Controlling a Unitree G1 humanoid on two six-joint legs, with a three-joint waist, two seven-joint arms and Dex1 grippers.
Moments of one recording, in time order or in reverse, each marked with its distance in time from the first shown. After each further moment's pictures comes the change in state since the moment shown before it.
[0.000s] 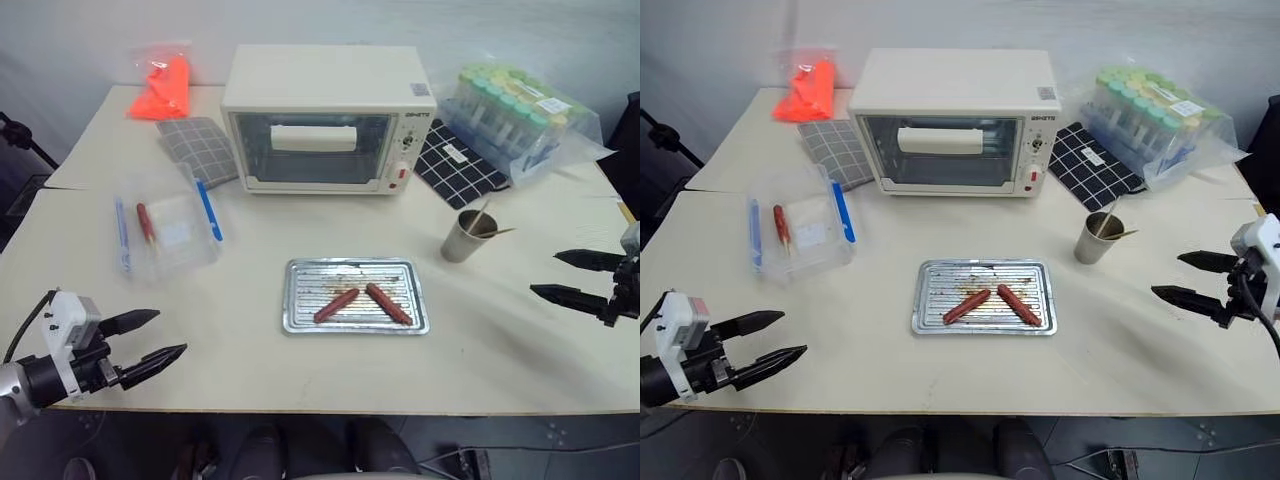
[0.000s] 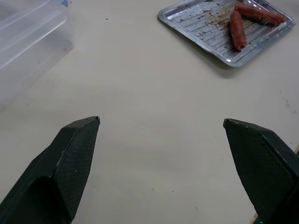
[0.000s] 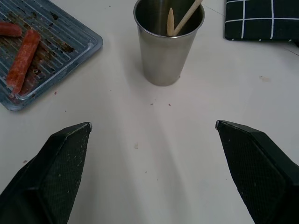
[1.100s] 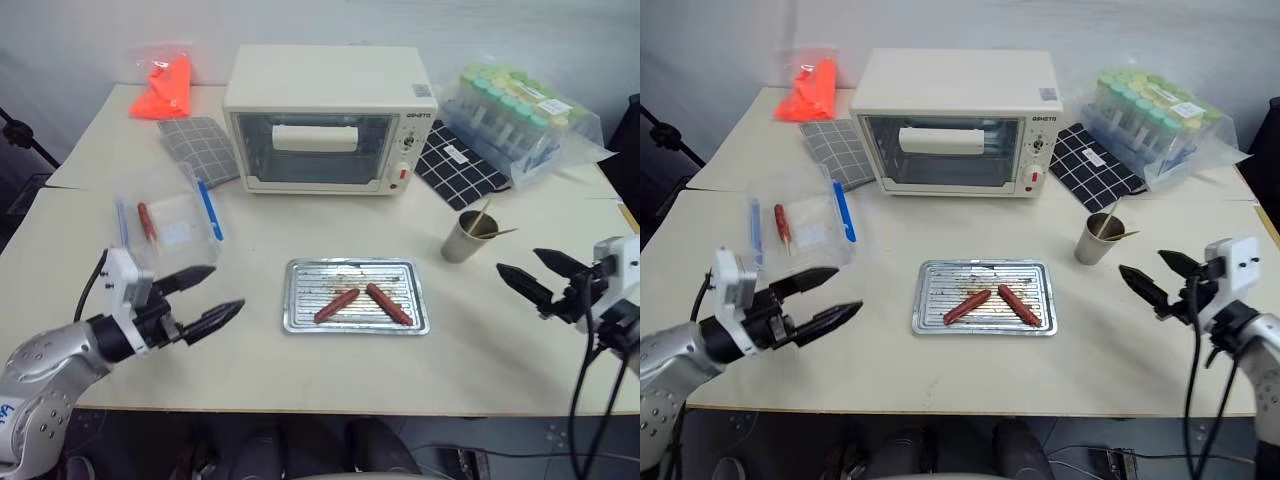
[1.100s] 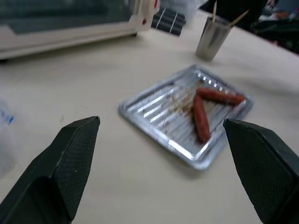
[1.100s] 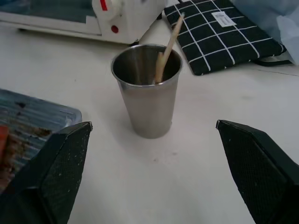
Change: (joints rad) left arm -0.345 -0.115 -0.206 -0.152 -0.187 0.161 0.259; right arm 0.115 0.470 -0.127 -0.447 0.148 0.169 -0.600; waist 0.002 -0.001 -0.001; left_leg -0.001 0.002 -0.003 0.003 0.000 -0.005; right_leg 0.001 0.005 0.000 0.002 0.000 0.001
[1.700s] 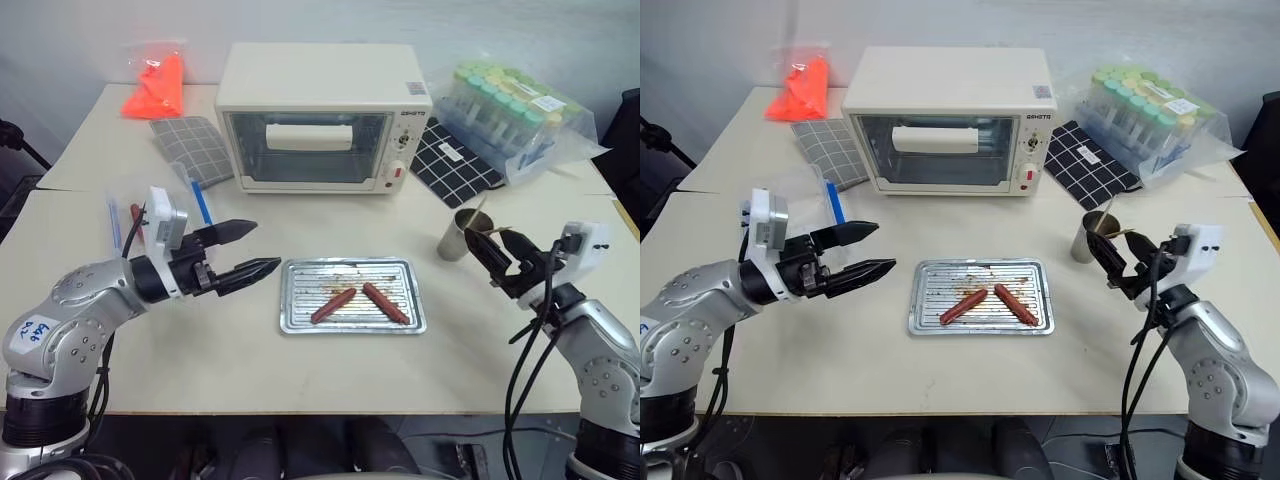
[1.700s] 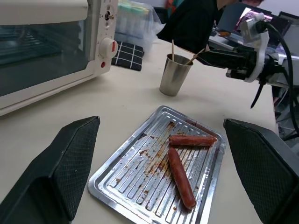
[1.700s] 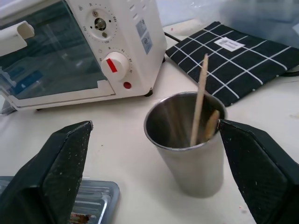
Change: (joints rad) left arm -0.321 0.032 -0.166 0.165 -0.014 0.030 -0.043; right arm -0.169 0.194 0.098 -0.018 0.131 0.020 -0.264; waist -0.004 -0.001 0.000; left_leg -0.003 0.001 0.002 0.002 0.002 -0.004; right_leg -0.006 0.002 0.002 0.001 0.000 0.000
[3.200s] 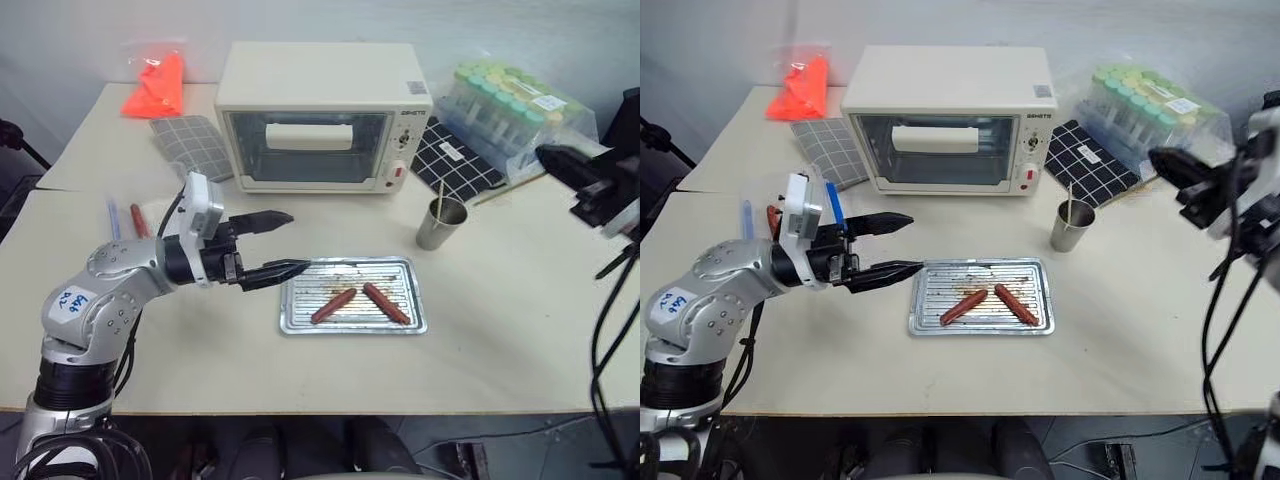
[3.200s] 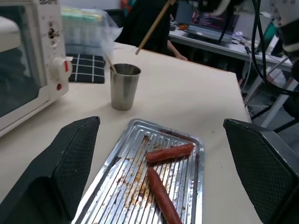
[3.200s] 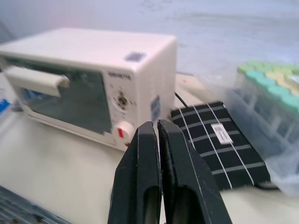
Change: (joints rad) left arm -0.178 -0.039 -0.174 0.069 0.089 -0.076 -0.149; right arm -0.360 -0.529 -0.090 0.118 0.240 0.262 0.133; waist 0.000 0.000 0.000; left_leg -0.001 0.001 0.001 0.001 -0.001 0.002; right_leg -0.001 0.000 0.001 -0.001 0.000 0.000
